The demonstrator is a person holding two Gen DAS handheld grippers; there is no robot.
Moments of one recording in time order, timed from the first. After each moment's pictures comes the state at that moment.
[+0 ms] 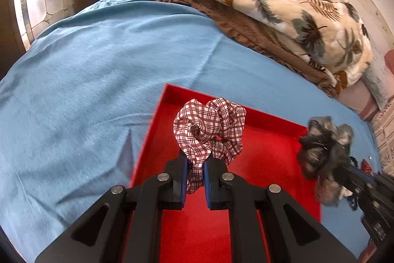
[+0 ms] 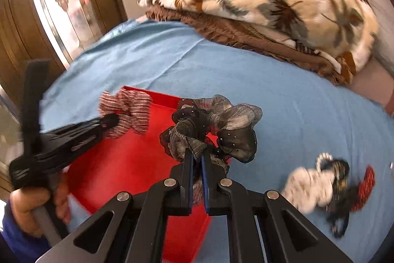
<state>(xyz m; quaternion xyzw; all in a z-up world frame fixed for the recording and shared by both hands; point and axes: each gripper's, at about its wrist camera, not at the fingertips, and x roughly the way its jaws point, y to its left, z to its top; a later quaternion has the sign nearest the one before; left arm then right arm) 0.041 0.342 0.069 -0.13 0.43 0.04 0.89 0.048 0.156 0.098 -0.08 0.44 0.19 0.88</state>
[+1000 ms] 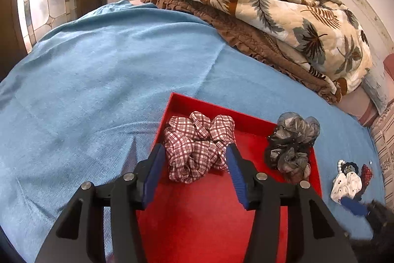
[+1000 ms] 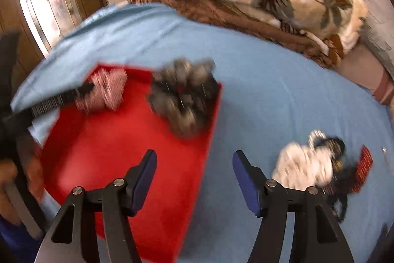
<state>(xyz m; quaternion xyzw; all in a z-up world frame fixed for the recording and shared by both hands) 0.036 0.345 0.074 -0.13 0.40 0.04 0.90 0.016 0.128 0.065 -0.09 0.48 0.12 0.86</state>
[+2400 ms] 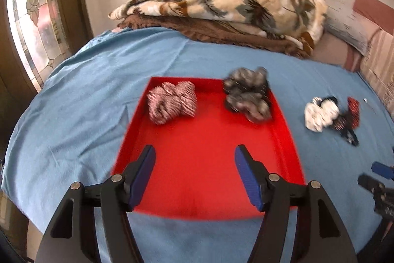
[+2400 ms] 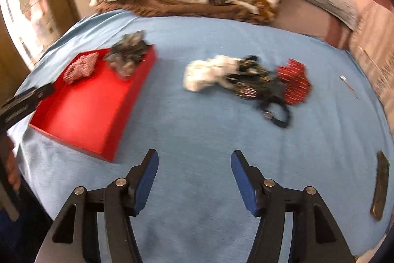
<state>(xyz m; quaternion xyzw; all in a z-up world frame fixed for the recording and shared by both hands) -0.079 0.251 0.101 0.00 0.39 0.02 0.92 -0.103 -0.018 0.077 -0.01 0.45 0.04 0.89</state>
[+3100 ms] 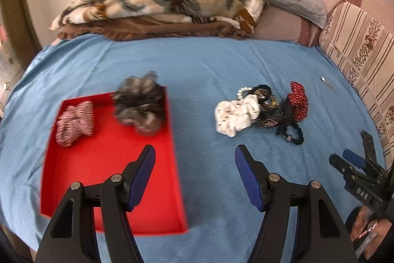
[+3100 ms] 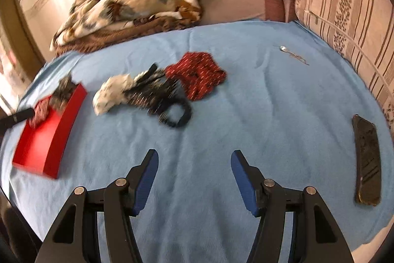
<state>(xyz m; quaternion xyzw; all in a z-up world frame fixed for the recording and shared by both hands) -0.028 0.108 0.113 0.02 0.44 -0.10 0.89 -0.095 -0.157 0.071 0.10 0.42 -0.02 0.90</state>
